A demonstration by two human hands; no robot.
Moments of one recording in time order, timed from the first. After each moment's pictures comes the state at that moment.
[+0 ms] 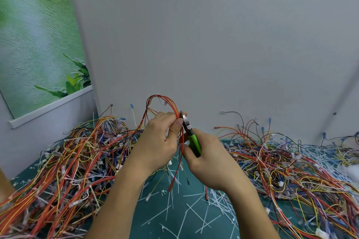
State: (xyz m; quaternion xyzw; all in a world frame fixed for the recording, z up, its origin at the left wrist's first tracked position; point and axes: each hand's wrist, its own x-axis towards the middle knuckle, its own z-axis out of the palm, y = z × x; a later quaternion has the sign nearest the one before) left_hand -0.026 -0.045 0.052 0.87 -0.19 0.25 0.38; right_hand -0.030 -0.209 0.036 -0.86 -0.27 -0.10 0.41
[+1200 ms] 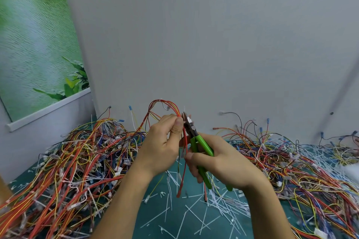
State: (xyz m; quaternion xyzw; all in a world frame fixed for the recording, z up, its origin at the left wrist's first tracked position) left_hand -0.023 -0.056 0.043 0.82 -0.21 0.25 0.47; right_hand -0.041 -0.238 0.062 -0.81 -0.29 0.09 0.50
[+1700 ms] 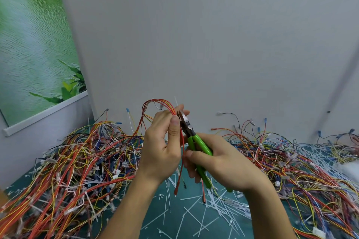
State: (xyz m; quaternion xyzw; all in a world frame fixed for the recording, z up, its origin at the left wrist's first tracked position) left_hand -0.024 -0.074 0.039 0.72 -0.23 0.38 0.53; right_hand -0.050 -0.237 0.070 -0.80 -0.29 0.08 0.52
